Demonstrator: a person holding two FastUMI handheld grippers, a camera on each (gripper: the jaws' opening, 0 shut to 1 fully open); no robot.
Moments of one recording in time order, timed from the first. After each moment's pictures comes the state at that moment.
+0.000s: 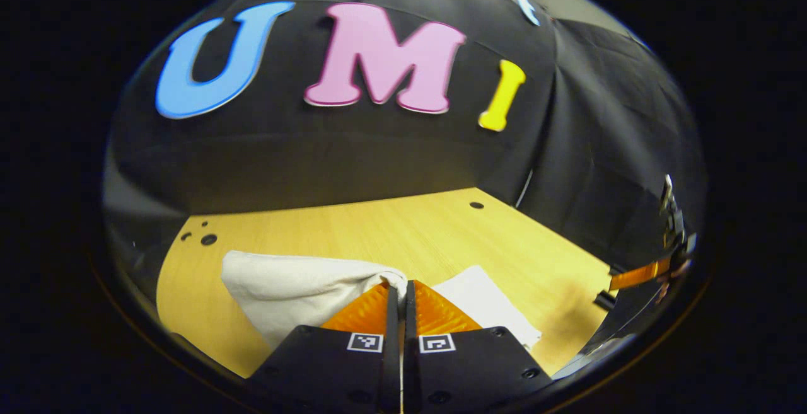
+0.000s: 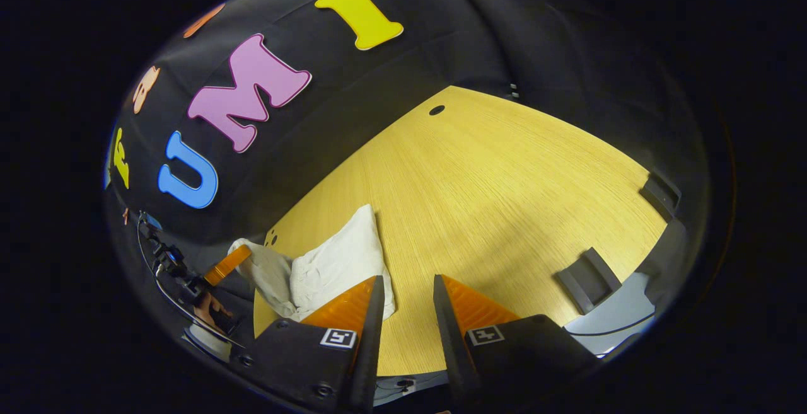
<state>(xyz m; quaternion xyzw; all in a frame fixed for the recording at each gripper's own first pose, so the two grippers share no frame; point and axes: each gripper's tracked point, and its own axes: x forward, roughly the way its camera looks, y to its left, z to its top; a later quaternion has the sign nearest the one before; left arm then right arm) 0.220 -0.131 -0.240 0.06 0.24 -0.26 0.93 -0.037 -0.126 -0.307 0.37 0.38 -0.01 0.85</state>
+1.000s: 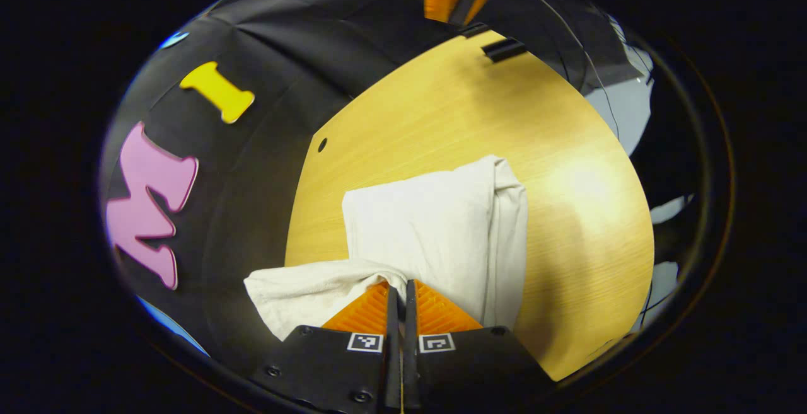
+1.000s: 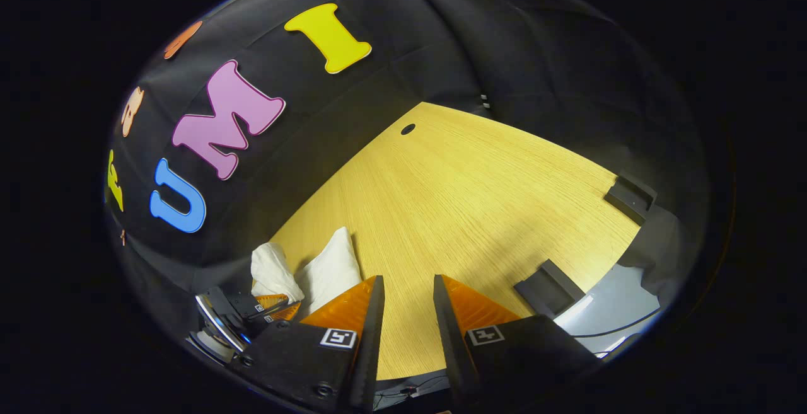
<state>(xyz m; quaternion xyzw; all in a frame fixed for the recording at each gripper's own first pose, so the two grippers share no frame) 0.145 -0.185 -0.355 0.60 0.16 -0.45 0.64 -0.044 -0.176 -0.306 0.39 0.37 -0.06 0.84</state>
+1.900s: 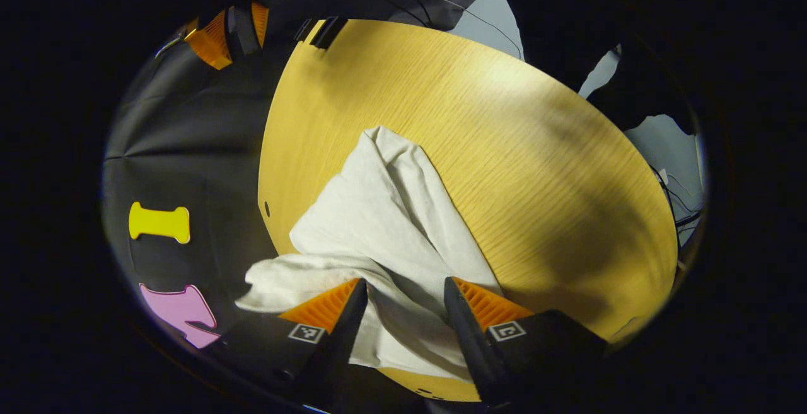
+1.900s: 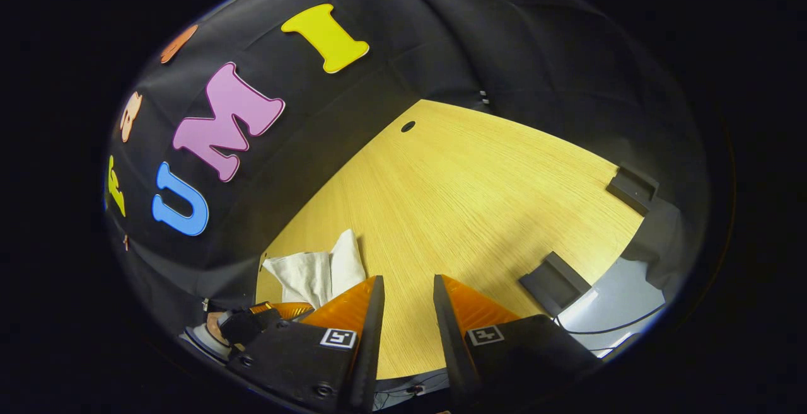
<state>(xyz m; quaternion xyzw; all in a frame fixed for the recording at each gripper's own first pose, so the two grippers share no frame) 0.091 -0.169 -0.368 0.75 0.07 -0.49 0.43 -0.046 -0.165 -0.306 0.40 0.37 -0.05 0.84</state>
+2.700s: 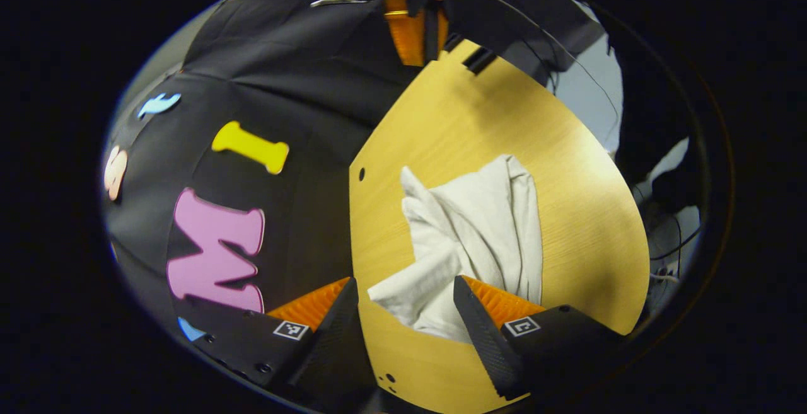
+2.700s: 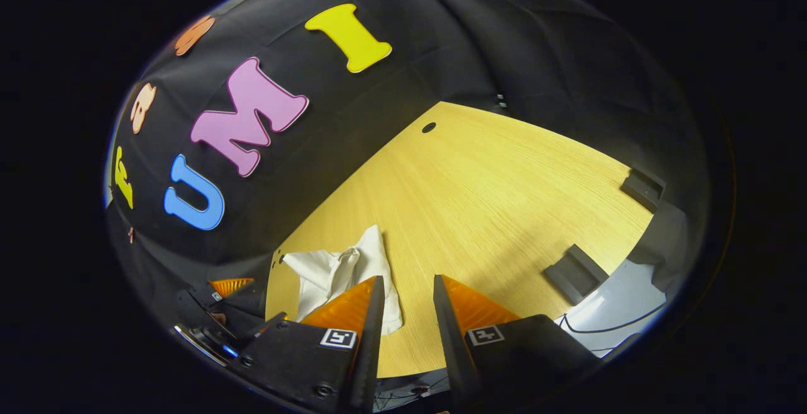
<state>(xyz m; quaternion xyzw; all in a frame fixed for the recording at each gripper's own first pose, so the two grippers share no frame) 0.105 -0.137 -0.223 0.61 0.07 -0.39 0.69 -0.043 -0.128 -0.278 0.39 0.35 -0.02 0.85</state>
